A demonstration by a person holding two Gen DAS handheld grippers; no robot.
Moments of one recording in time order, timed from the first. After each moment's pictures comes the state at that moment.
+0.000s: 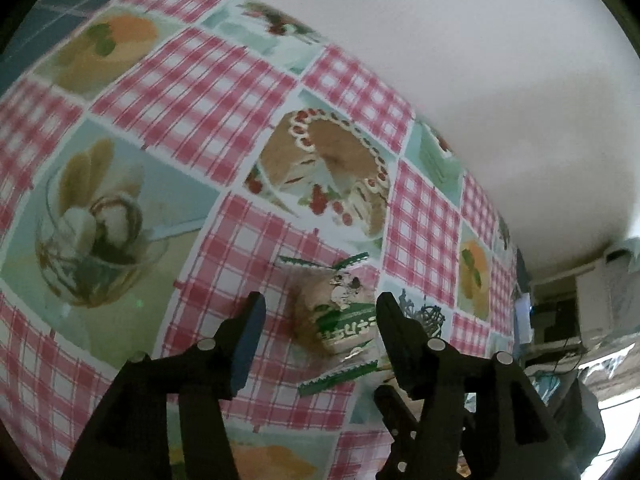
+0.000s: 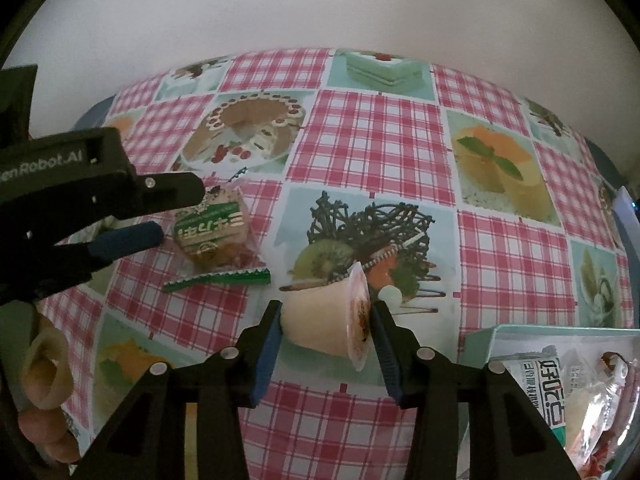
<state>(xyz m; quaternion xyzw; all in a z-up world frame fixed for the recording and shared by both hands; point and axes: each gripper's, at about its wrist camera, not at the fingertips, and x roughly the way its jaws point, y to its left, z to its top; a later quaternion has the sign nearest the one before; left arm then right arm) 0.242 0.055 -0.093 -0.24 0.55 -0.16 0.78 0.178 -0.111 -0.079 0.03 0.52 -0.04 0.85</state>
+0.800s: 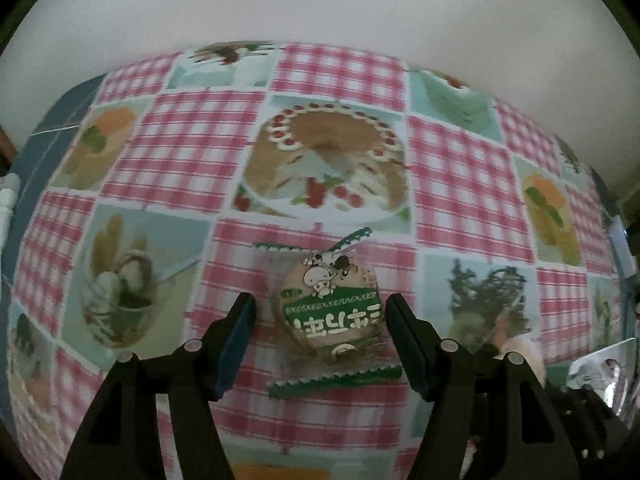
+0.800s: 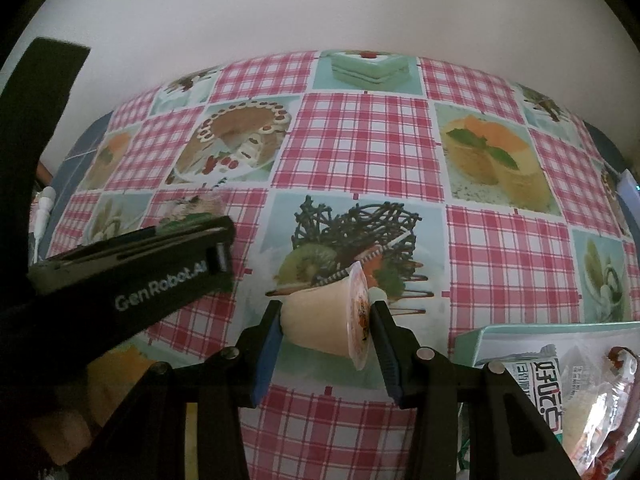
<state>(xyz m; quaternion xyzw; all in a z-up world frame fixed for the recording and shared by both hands) 0.244 -0.011 -0.095 -0.01 0.54 -0.08 0.84 0.176 -0.127 -0.077 0.07 0.52 -0.05 0.85</state>
